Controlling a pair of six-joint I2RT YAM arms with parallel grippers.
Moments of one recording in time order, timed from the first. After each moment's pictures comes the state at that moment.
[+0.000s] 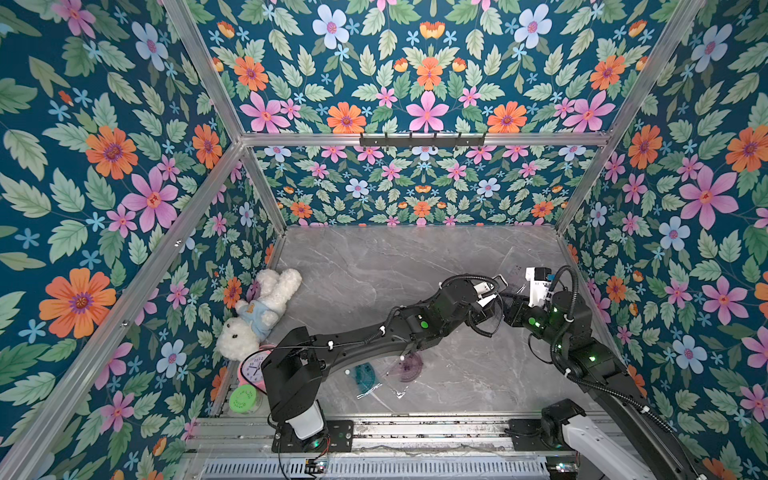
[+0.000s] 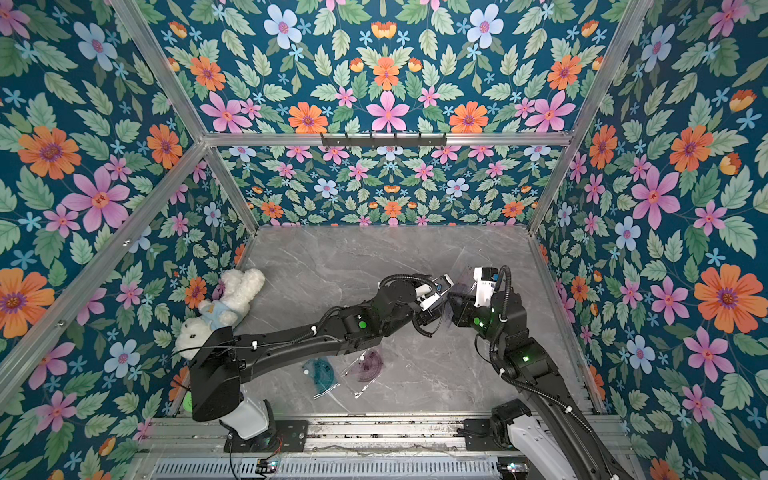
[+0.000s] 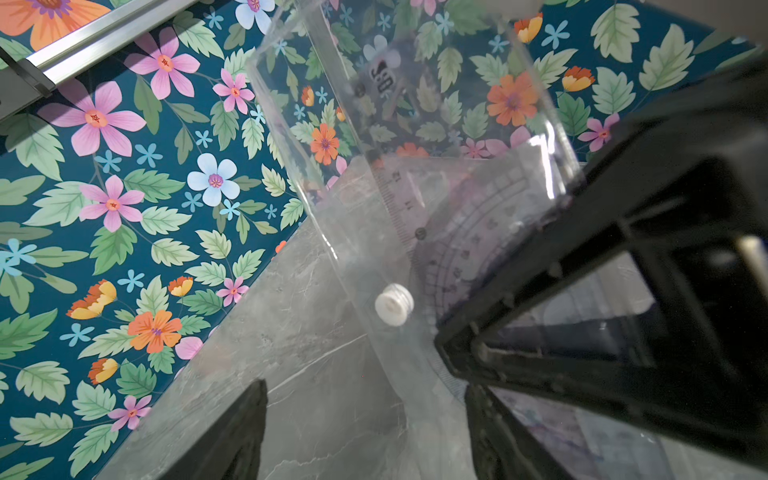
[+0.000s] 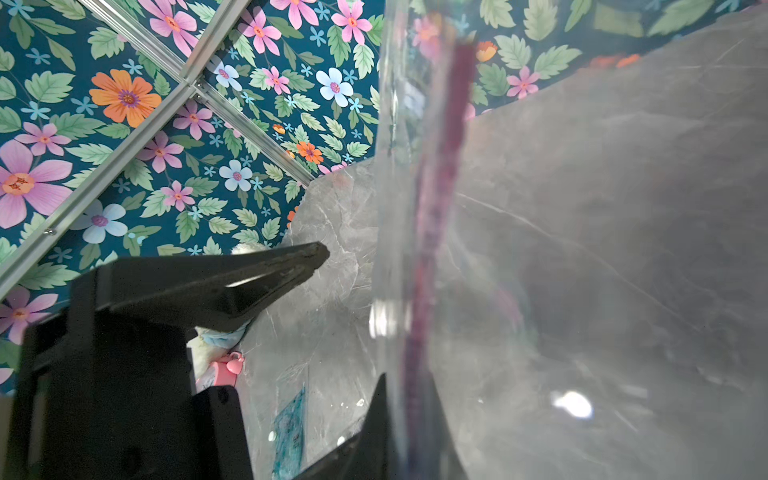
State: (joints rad) left arm -1.15 1.68 1.28 0.07 -0.32 0.31; right arm 0.33 0.72 0.65 -0.26 -0.25 0.58
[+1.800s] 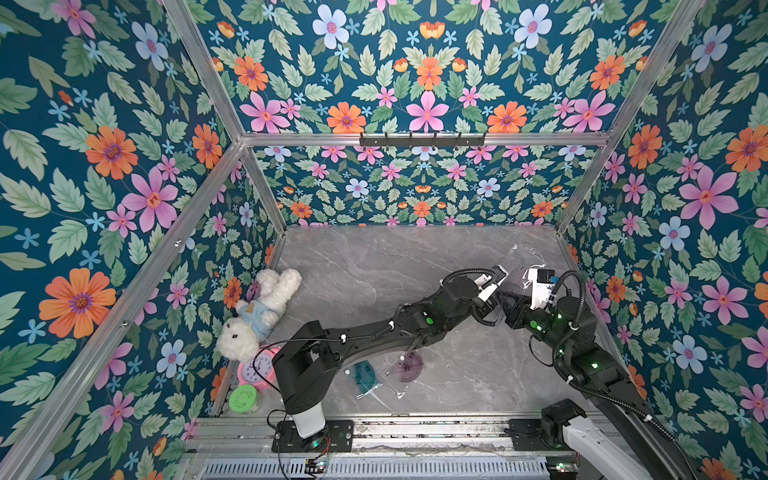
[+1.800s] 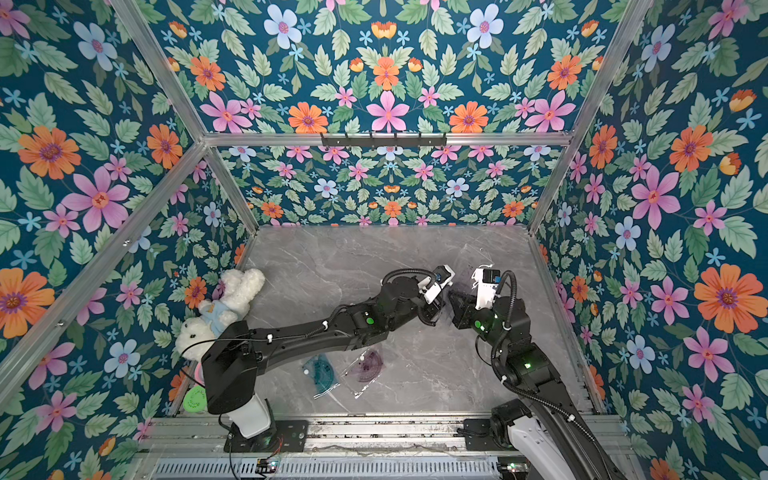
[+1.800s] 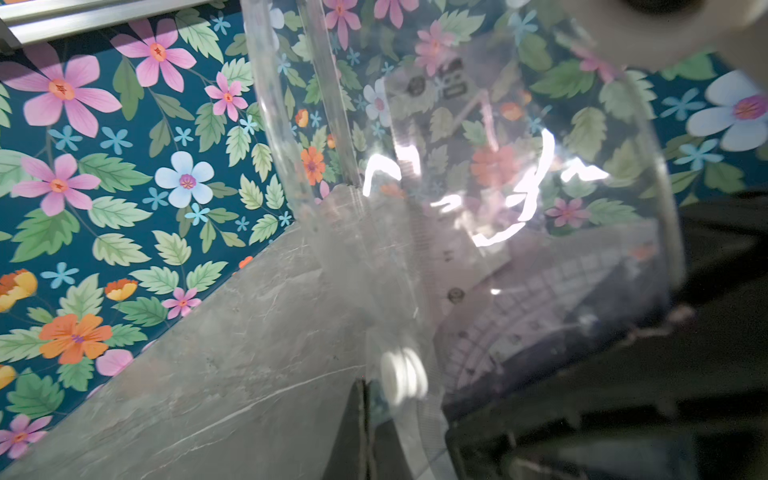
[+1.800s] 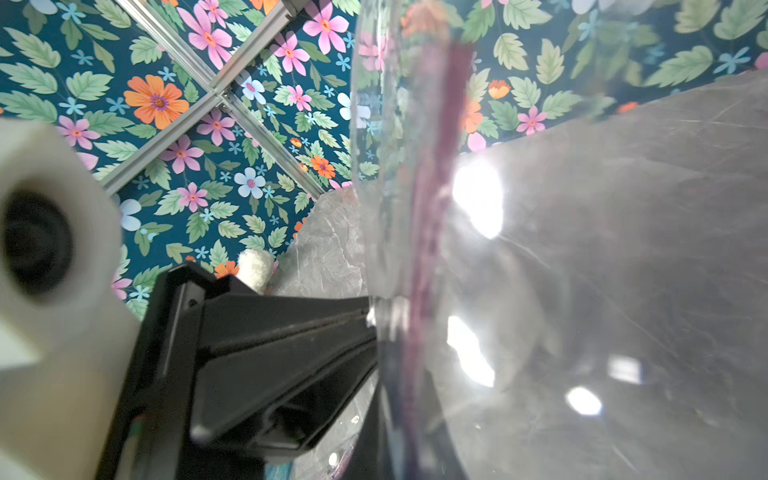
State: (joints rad) left arm -1.10 1.71 1.27 0.21 -0.18 0.12; right arm 0.33 0.65 0.62 -0.21 -0.24 0.52
